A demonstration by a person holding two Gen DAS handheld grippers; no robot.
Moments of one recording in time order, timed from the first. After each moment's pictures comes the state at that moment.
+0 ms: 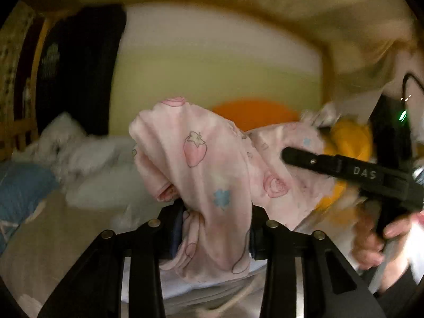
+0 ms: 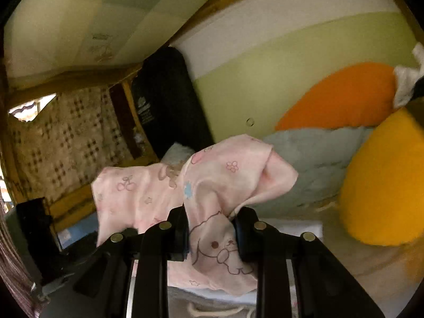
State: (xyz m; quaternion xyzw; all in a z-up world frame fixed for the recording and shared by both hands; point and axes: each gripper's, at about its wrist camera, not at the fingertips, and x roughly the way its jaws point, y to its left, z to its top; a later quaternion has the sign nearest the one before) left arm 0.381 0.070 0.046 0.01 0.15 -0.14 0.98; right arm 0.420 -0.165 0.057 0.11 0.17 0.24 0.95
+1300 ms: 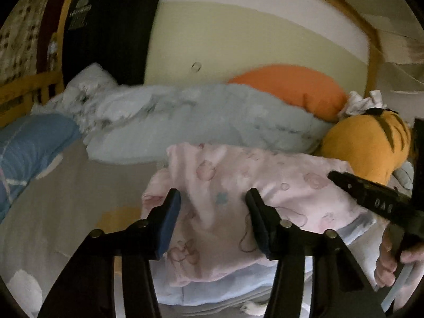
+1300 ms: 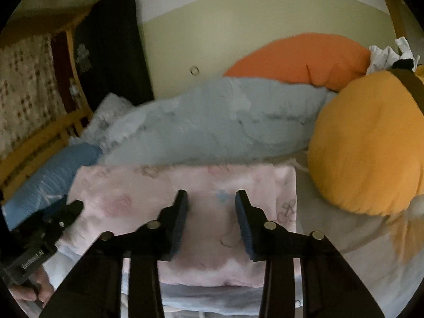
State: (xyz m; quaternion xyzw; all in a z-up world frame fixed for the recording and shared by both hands) left arm 0.430 0.107 0.007 -0.05 0.24 -0.06 0.97; right arm 0.456 -0.129 0.001 0.07 0.27 0.11 0.96
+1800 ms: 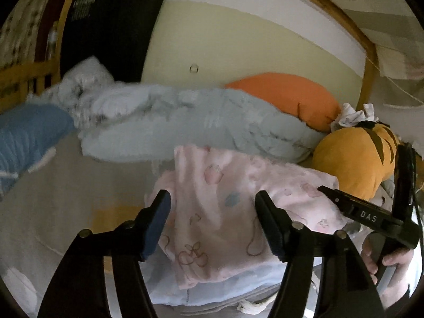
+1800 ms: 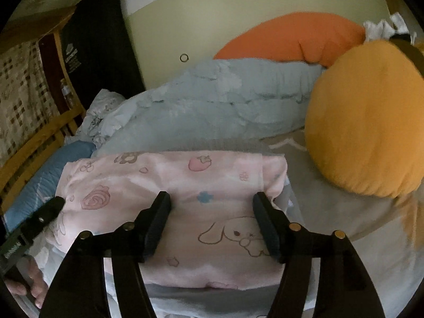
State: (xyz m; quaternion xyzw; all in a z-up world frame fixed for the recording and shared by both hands) left arm 0.419 0.122 0.015 -0.07 0.21 -0.09 0.97; right arm 0.463 -0.148 -0.006 0.10 0.27 0.11 0.95
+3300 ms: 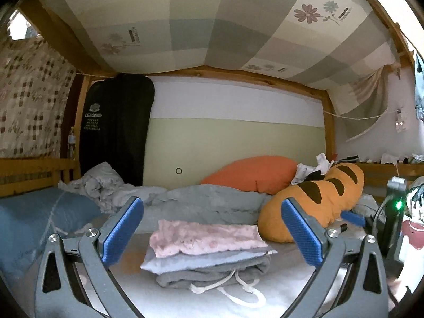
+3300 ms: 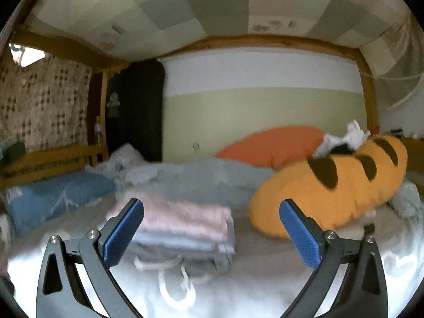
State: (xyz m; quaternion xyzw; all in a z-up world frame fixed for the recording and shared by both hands) left arm 0.160 0.061 0.095 -0.01 -0.03 -0.08 1.00; right arm 0.192 -0.209 0.054 0.02 0.05 0.08 0.99
